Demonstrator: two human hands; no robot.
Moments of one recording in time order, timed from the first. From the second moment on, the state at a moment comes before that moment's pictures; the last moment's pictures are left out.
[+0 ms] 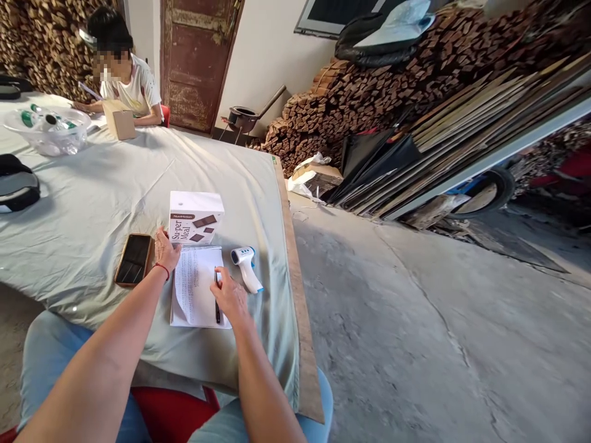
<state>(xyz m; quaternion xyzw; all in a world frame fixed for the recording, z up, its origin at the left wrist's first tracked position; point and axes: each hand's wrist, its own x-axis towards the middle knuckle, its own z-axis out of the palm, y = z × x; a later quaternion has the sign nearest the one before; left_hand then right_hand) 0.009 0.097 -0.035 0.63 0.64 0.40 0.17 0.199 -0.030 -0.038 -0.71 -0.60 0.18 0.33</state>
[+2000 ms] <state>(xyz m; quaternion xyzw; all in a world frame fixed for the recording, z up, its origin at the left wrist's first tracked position) 0.000 -0.027 -0.023 0.78 0.59 0.16 0.13 0.162 -0.057 -0.063 -0.63 -0.55 0.21 0.51</state>
